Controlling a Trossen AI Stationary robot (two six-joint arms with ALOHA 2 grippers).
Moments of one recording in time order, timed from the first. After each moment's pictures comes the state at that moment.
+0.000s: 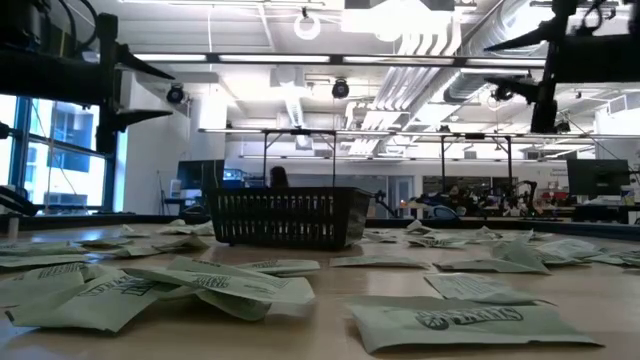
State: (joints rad) left arm 0.14 0.01 0.01 0.10 -0.49 -1.18; right arm -0.14 0.23 0.11 0.29 0.36 1.03
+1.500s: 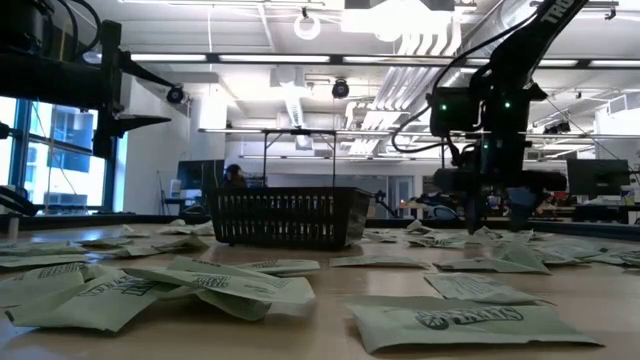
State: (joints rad) left arm 0.14 0.01 0.01 0.07 -0.52 -1.17; right arm -0.46 1.54 0.69 -0.58 0.21 0.93
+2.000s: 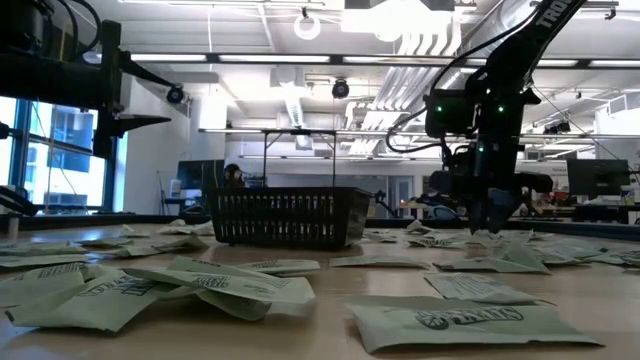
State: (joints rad) left arm 0.14 0.01 0.01 0.07 -0.51 -1.17; right arm -0.50 1.57 0.69 -0.56 0.27 0.76
